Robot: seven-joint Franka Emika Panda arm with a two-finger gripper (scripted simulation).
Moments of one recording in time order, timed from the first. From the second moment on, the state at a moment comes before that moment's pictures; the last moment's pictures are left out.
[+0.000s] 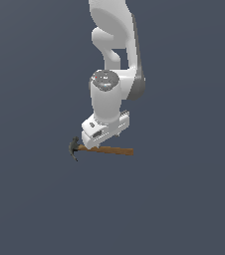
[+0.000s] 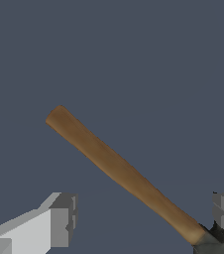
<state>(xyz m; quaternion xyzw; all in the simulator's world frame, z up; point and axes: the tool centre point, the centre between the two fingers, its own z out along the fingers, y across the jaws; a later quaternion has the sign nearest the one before) 0.001 -0.020 0.140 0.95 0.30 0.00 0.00</state>
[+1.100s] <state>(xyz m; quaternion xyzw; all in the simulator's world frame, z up) 0.000 -0.057 0.084 0.84 0.55 0.00 0.00</state>
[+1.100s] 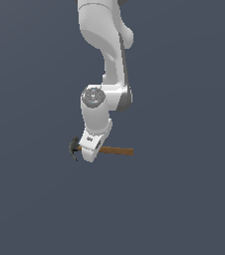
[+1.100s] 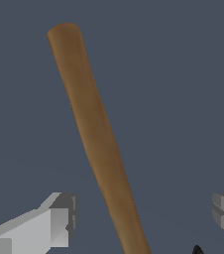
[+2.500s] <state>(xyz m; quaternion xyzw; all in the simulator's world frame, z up) -0.003 -0.067 0.031 0.79 0.62 0.00 0.00</state>
